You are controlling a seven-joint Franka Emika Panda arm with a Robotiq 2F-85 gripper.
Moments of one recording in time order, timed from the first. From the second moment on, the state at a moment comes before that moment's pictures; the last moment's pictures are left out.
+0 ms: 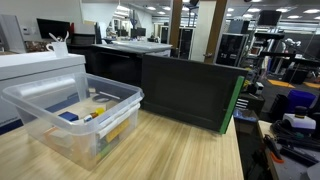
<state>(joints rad) -0.09 -0.57 0.10 -2.40 0.04 2.34 0.25</state>
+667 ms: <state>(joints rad) -0.21 -0.54 0.09 -2.39 -0.06 2.36 0.36</state>
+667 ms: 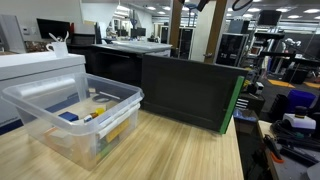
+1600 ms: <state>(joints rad) -0.30 -0.42 0.04 -2.41 -0.17 2.35 0.46</state>
